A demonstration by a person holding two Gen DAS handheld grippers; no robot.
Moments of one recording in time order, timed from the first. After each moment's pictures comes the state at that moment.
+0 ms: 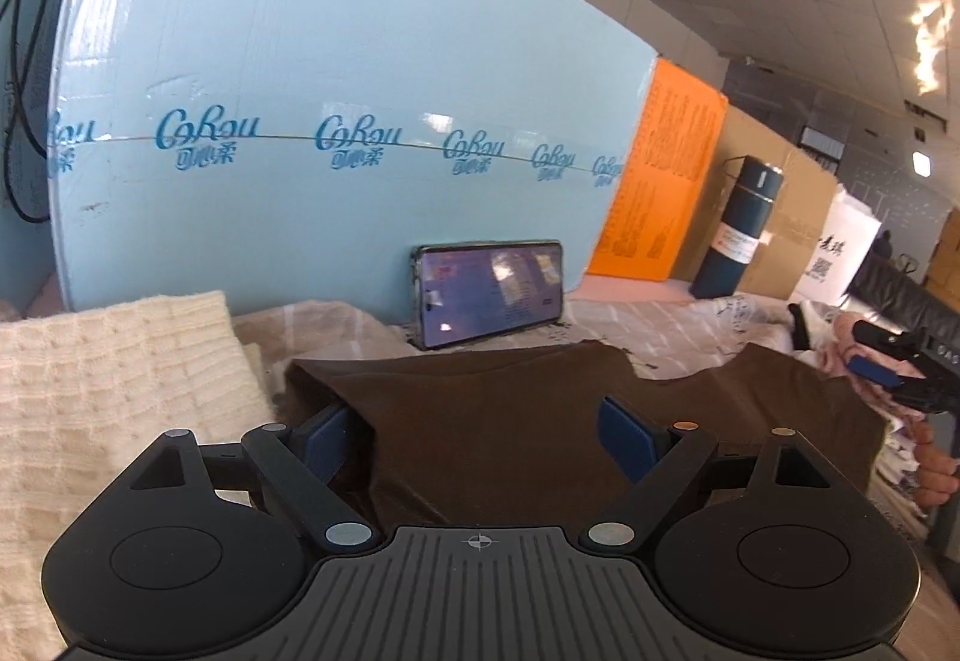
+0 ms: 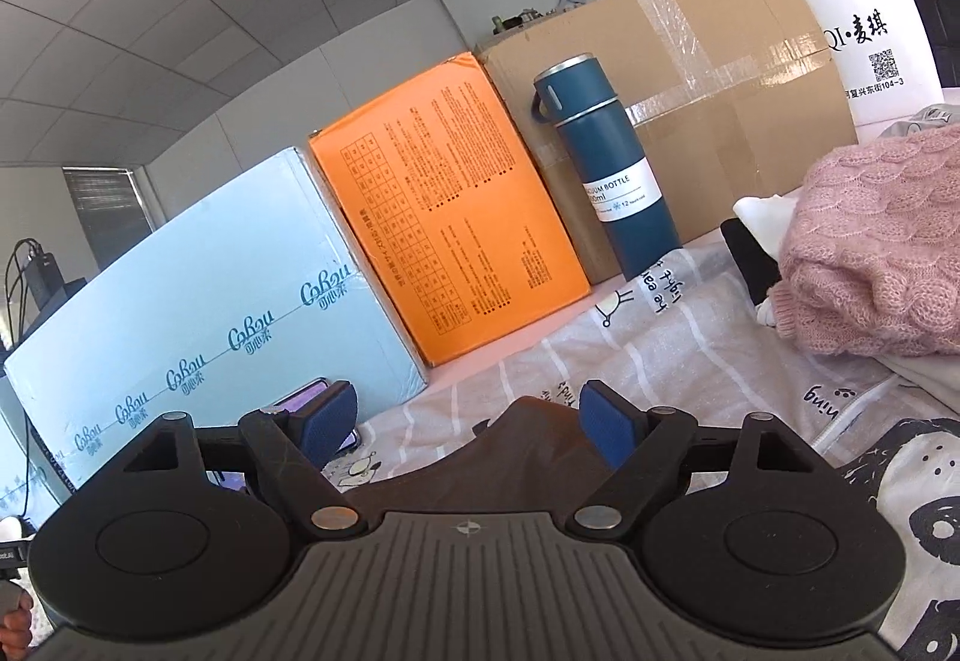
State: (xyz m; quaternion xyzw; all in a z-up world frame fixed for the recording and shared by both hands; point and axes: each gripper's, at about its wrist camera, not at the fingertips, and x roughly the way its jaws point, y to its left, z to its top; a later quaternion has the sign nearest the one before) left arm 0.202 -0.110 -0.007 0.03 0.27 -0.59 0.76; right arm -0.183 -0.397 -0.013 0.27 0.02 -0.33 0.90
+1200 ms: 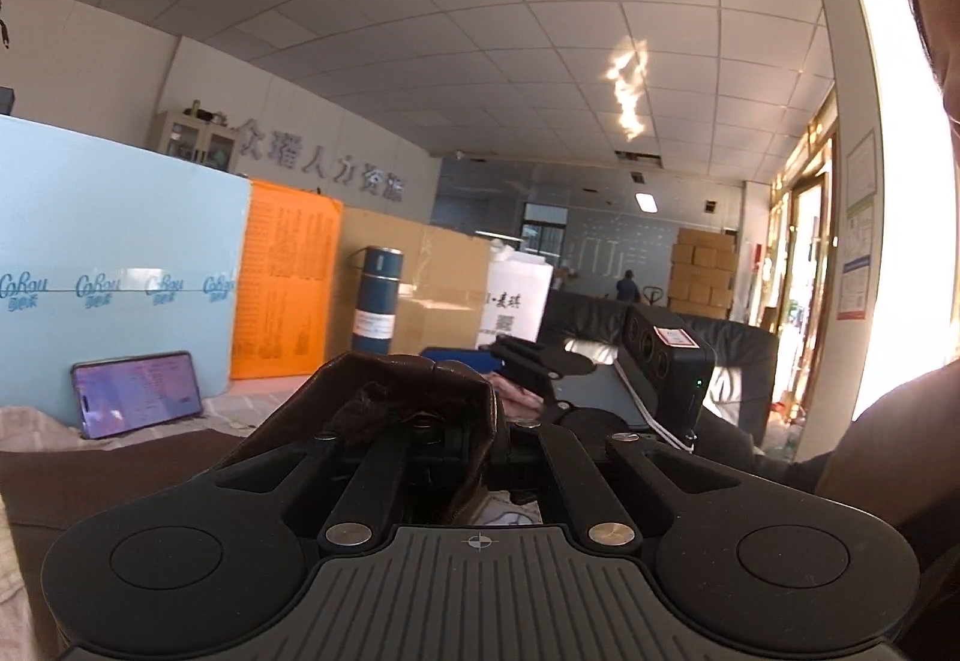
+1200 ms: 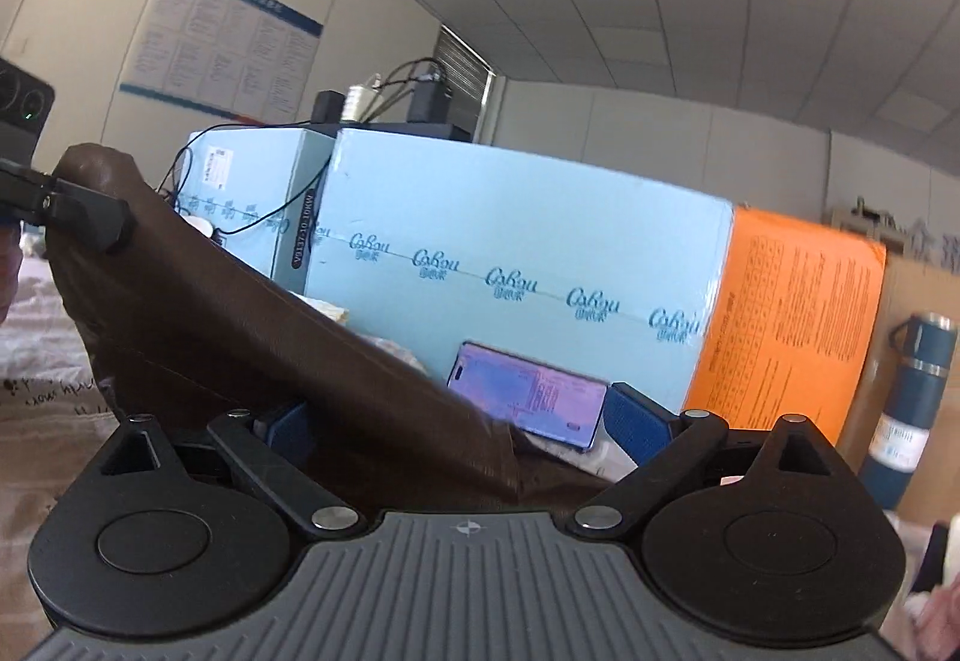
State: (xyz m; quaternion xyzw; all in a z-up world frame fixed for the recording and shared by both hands) left arm 0.038 -0.014 0.025 -0.02 0.09 -0.79 0.60; right arm -0.154 -0.266 -0.002 -0.13 0.06 -0.07 0.99
